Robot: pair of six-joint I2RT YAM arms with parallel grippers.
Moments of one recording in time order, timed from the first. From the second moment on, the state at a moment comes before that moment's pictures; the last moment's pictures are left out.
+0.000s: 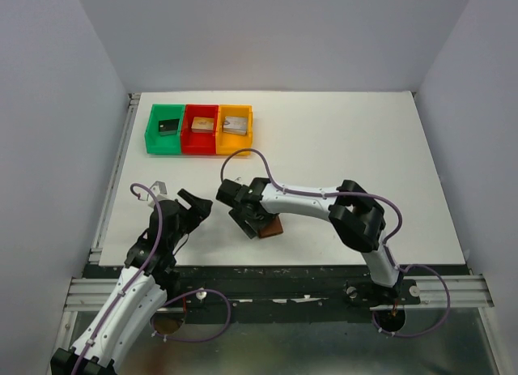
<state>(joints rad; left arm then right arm) -0.35 0.45 0.28 -0.34 -0.14 -0.98 1.11 2.09 1.58 -0.90 0.29 0.35</state>
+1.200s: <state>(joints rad) -0.35 0.55 0.28 -0.24 -0.06 -0.95 1.10 1.73 1.46 -0.90 0.33 0.36</state>
